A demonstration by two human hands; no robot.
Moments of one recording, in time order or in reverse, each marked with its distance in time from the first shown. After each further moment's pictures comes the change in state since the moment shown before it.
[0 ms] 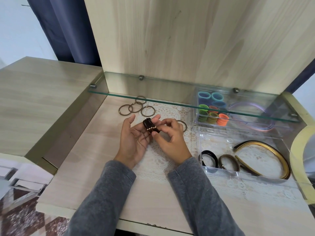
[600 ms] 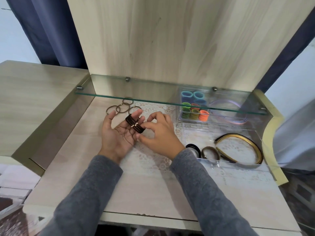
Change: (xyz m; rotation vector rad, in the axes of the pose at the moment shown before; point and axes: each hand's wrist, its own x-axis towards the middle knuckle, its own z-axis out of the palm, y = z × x) left_hand -0.003 0.015 0.000 -0.215 0.050 -0.092; right_hand -0.004 -0.048 -0.026 -0.496 -0.169 -0.122
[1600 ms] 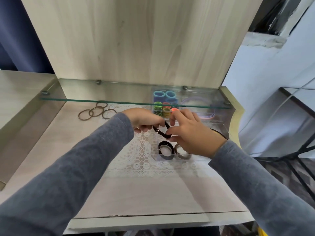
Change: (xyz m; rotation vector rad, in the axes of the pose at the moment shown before) left_hand 0.040 -0.034 0.138 1.744 -0.248 -0.394; right_hand -0.067 0.072 -0.123 -0.633 -0.014 -0.327
